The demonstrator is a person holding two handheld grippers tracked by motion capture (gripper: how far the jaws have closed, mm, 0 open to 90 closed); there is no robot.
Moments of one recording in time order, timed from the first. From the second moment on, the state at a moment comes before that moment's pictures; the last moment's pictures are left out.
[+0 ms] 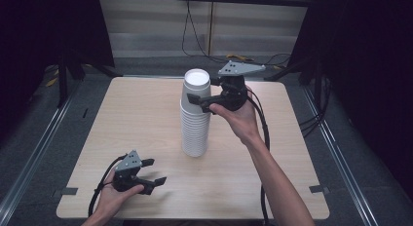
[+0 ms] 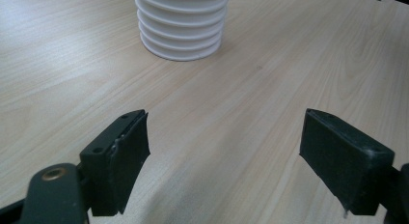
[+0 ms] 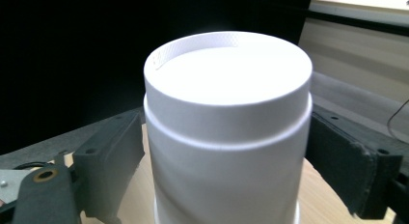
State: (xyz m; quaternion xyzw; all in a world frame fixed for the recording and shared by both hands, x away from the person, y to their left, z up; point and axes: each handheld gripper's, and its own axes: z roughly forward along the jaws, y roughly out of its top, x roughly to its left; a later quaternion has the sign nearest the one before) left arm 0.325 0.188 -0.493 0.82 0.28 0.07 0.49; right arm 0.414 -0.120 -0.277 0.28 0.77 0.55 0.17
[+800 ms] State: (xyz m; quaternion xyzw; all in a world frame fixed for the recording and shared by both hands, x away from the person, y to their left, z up) left arm 0.325 0.188 -0.493 0.82 0.28 0.08 0.49; right arm 0.430 -0.109 -0.270 0.28 0.81 0.50 0.13
